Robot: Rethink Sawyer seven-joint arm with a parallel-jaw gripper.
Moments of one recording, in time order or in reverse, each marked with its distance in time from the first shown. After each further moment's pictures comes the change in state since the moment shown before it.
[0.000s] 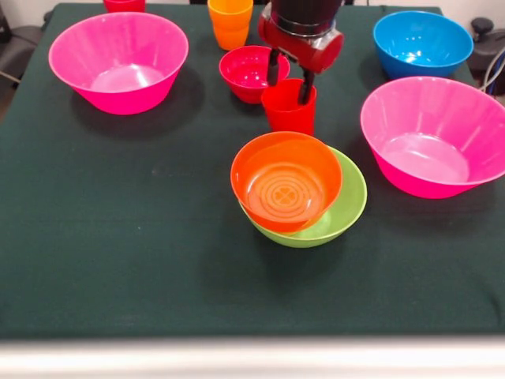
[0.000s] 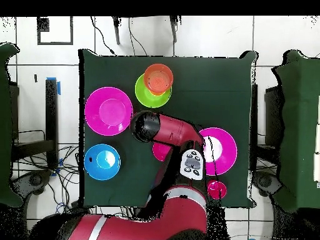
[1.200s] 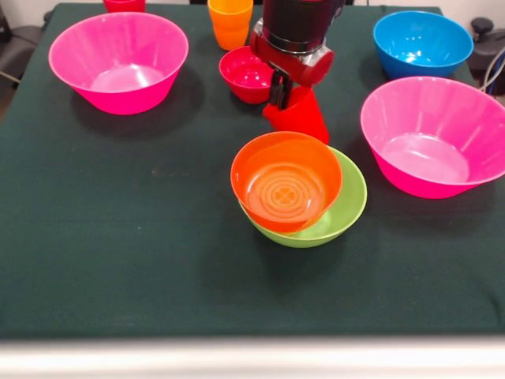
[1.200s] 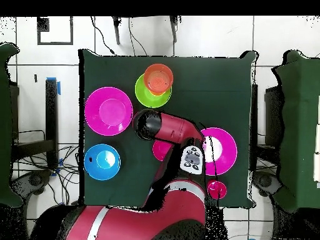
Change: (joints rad) arm 0.002 0.043 -0.012 -0.034 0.000 -0.008 0.000
